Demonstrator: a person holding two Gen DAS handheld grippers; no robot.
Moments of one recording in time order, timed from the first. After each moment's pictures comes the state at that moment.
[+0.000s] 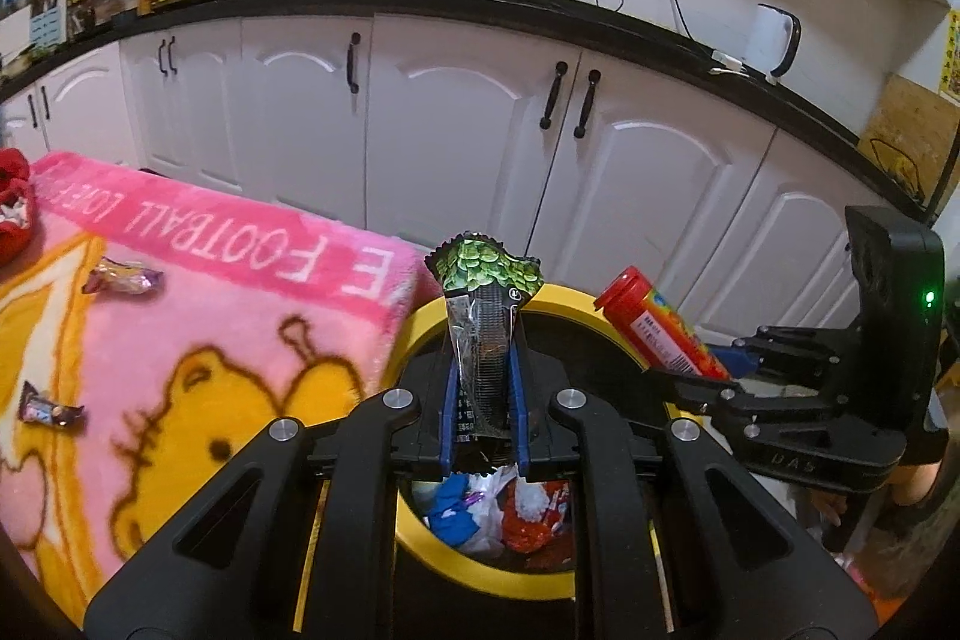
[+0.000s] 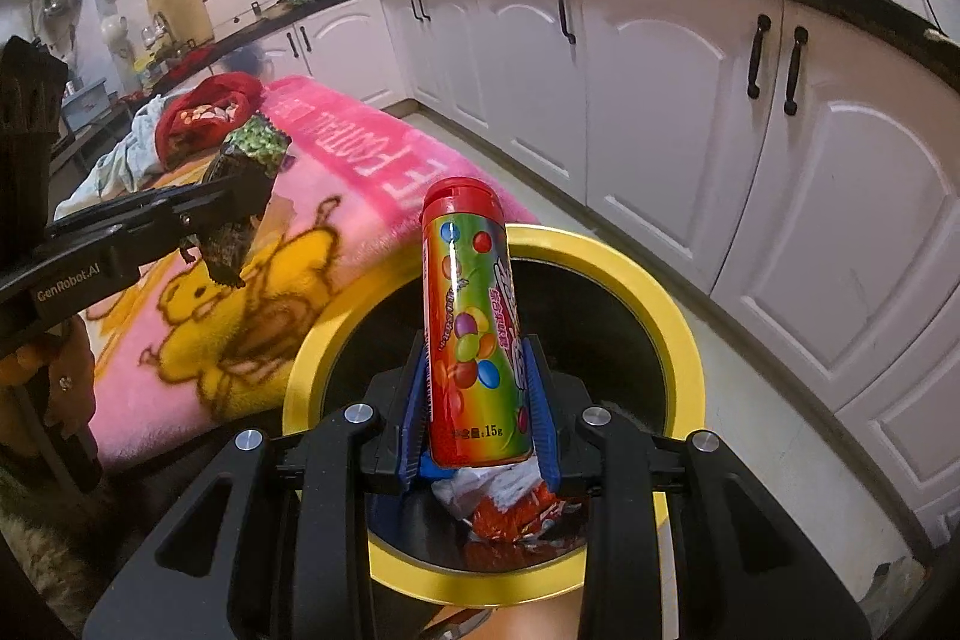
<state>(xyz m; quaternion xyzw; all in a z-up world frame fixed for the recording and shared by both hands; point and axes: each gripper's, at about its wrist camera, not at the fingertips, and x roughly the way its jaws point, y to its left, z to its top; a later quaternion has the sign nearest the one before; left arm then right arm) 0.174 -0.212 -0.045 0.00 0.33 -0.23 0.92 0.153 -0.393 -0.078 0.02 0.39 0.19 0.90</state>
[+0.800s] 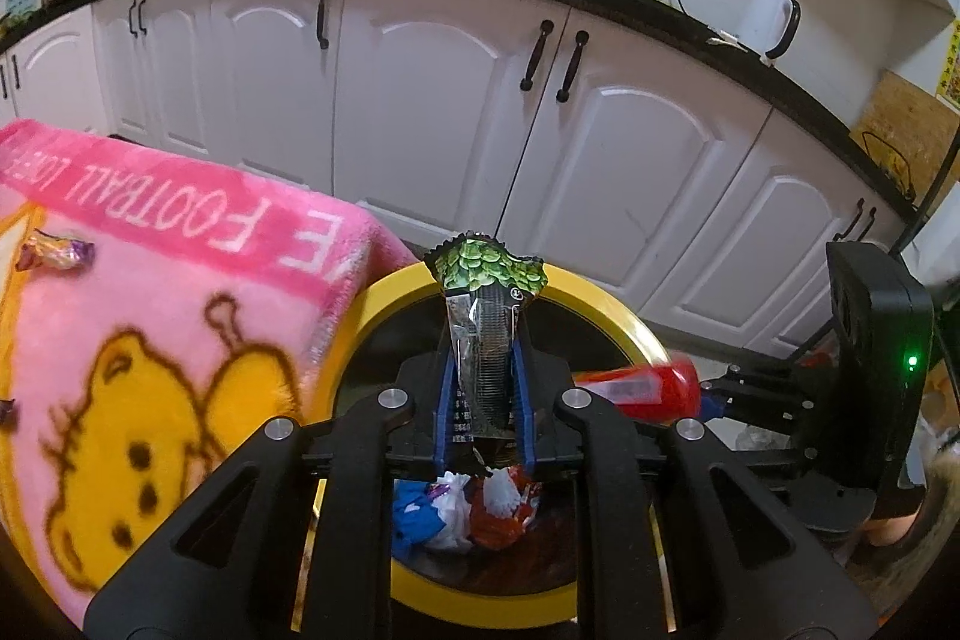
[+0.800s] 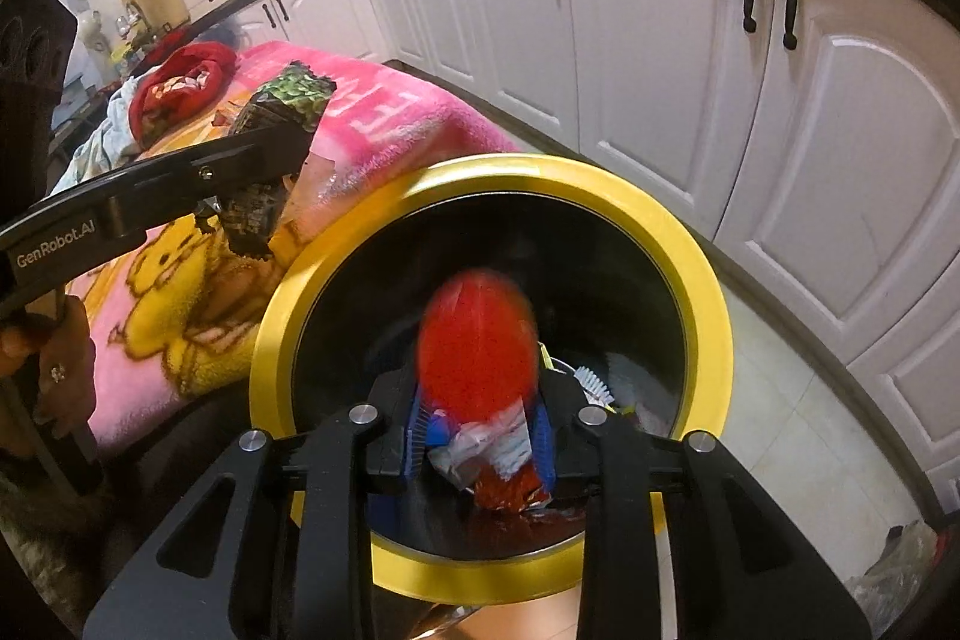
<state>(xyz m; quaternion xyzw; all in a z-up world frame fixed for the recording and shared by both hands) 0.201 -0.235 -0.071 -0.02 0.37 -0.26 0.89 0.163 -0.391 -0.114 0.03 0.44 0.18 0.88</state>
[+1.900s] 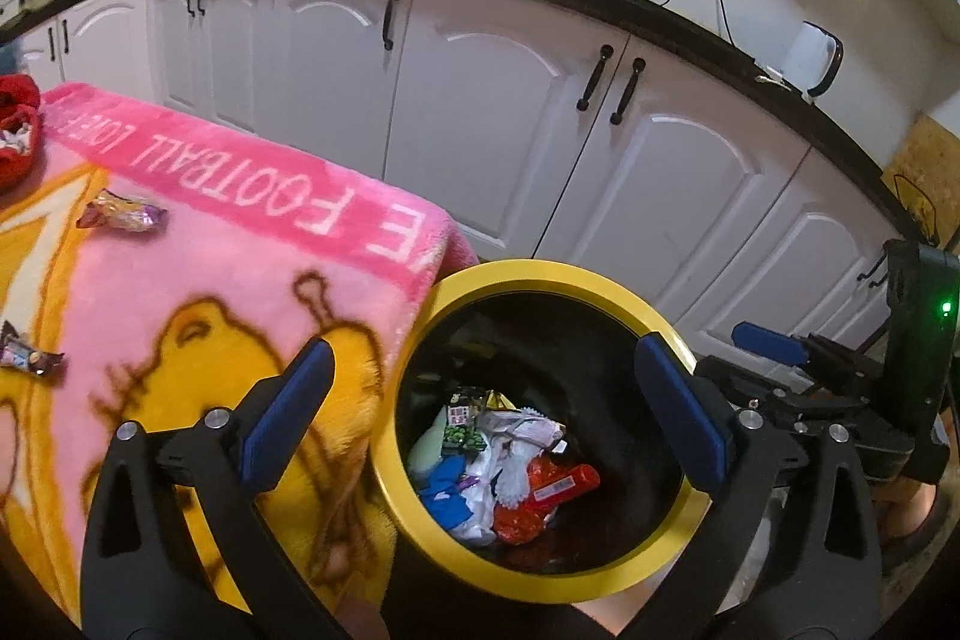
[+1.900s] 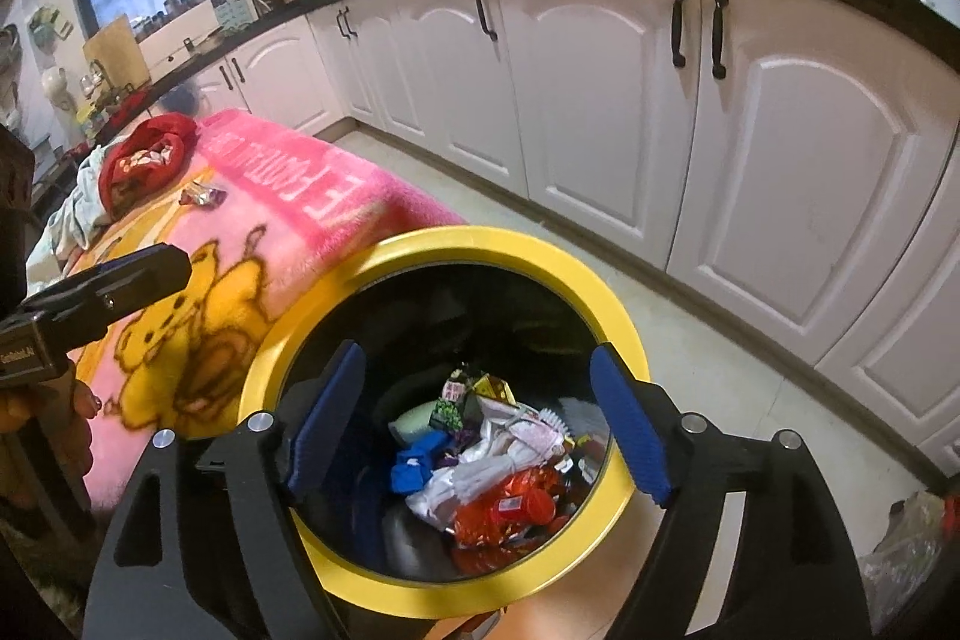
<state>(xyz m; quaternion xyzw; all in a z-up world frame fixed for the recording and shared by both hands) 0.190 -0.196 -0.060 -0.05 0.37 -0.20 0.91 0.160 -0.419 -0.080 0.06 0.39 0.12 0.91</state>
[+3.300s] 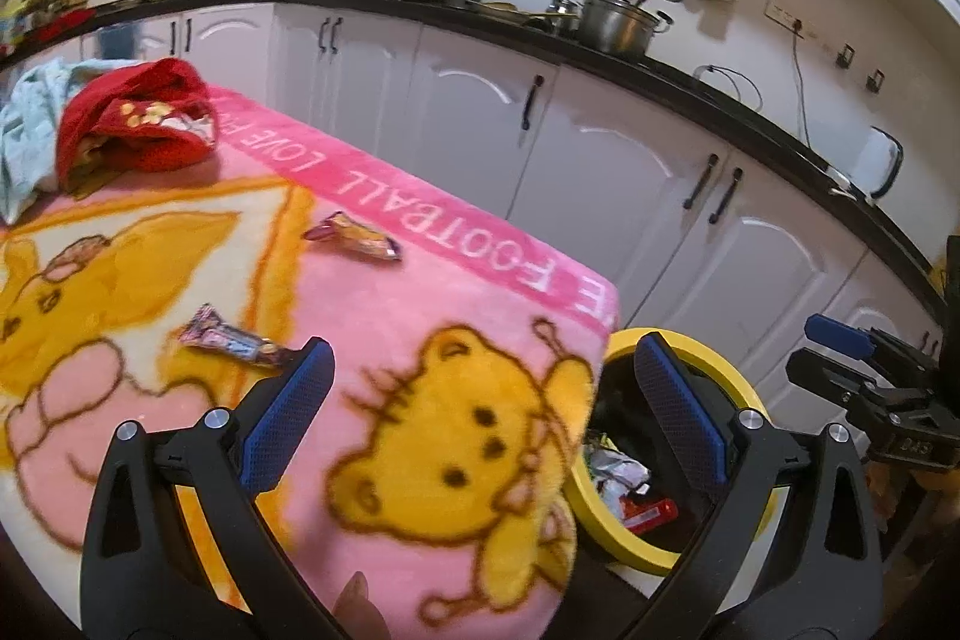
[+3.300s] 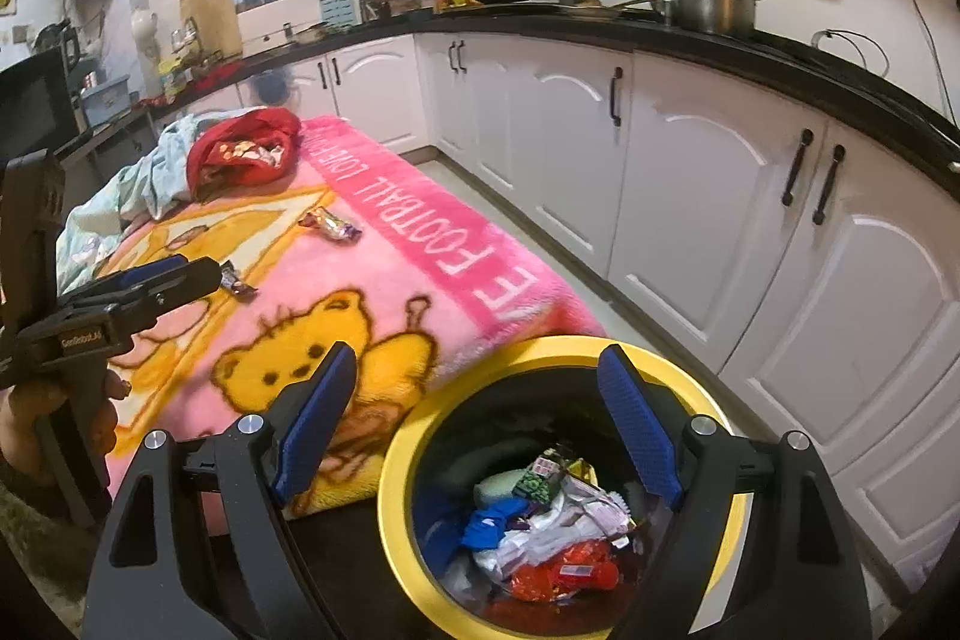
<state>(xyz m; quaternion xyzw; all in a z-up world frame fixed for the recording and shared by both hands) 0.152 -0.062 -0.032 -0.10 0.30 -0.09 0.94 0.156 -0.313 -0.011 -0.02 0.33 0.20 0.92</state>
